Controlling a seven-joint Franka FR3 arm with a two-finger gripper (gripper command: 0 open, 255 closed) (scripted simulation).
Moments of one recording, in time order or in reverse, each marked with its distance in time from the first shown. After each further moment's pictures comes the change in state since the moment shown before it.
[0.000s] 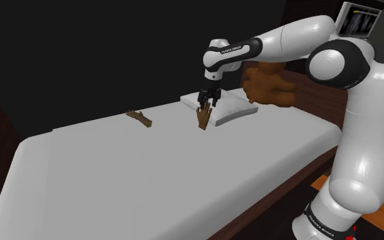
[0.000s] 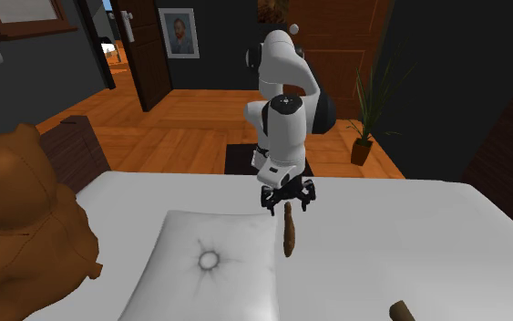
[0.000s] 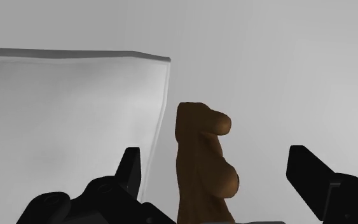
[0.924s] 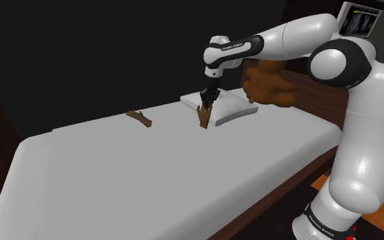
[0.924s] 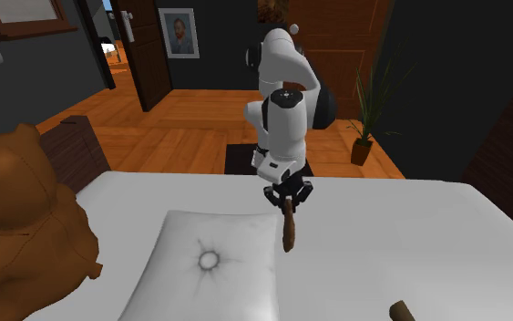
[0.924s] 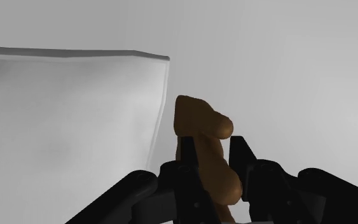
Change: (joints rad) arm 0.000 -0.008 -0.001 0.023 -0.002 -0.031 0.003
